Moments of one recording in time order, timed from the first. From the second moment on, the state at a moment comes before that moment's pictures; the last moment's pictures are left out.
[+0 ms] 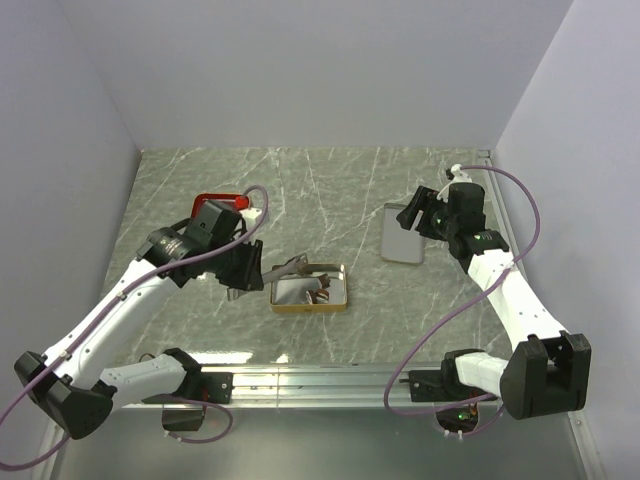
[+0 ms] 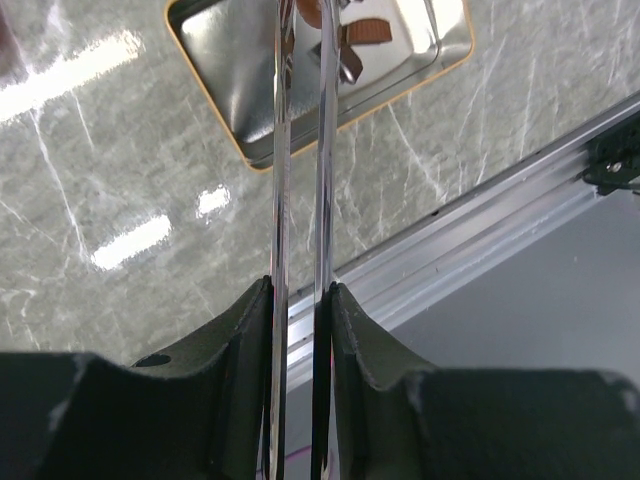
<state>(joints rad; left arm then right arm) -0.59 1.09 1.19 -1.07 0.19 -0.30 0.12 1.18 0.90 -0.29 -0.16 0.44</state>
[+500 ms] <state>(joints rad) -0.63 1.10 1.17 -1.08 0.19 -0.30 0.12 1.18 0.90 -0.29 -0.15 0.44</state>
